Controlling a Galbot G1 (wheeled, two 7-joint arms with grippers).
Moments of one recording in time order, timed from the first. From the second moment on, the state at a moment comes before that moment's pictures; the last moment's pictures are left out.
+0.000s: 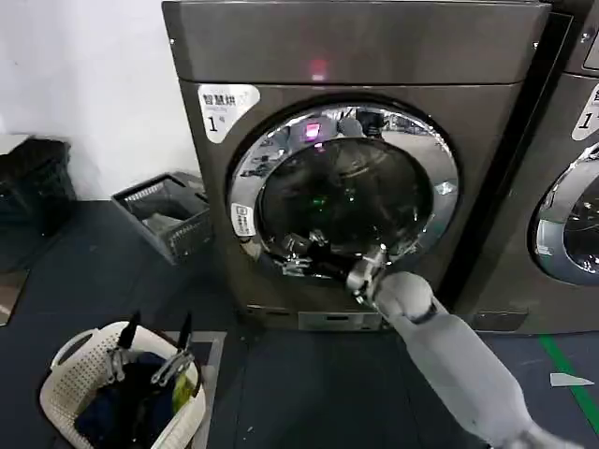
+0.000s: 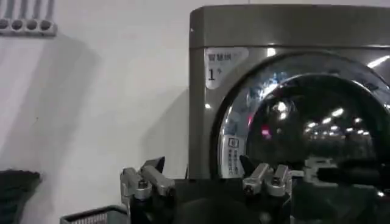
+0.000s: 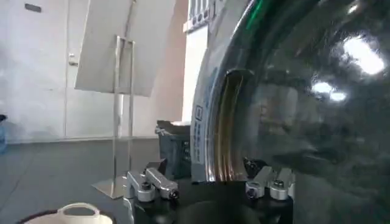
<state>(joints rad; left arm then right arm) 1.78 -1.61 -0.70 -2.35 -0.13 -0.18 0.17 -0.40 1.22 -0.15 1.37 0.59 -0.07 -0.51</state>
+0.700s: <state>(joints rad) 1.80 -1.61 -0.73 -2.38 -0.11 -0.19 0.17 -0.29 1.33 -0.20 1.22 0.59 -0.06 -0.61</state>
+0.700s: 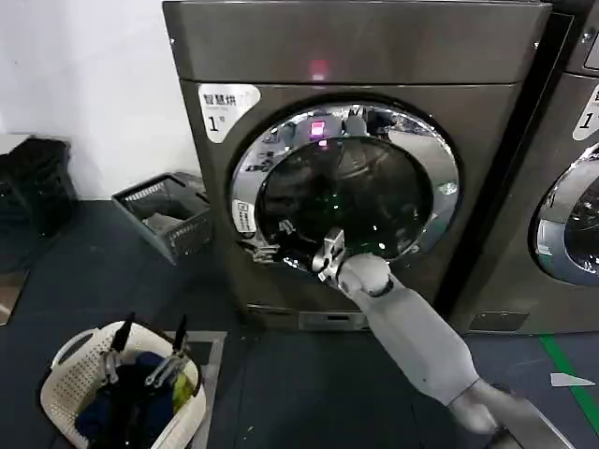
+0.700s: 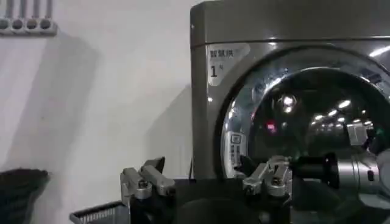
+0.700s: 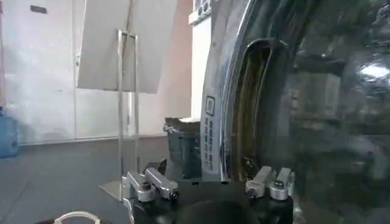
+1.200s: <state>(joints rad) 1.80 -1.61 -0.75 -2.37 -0.11 -0.24 0.18 -0.30 1.31 -0.23 1.21 0.60 -0.01 -0.75</state>
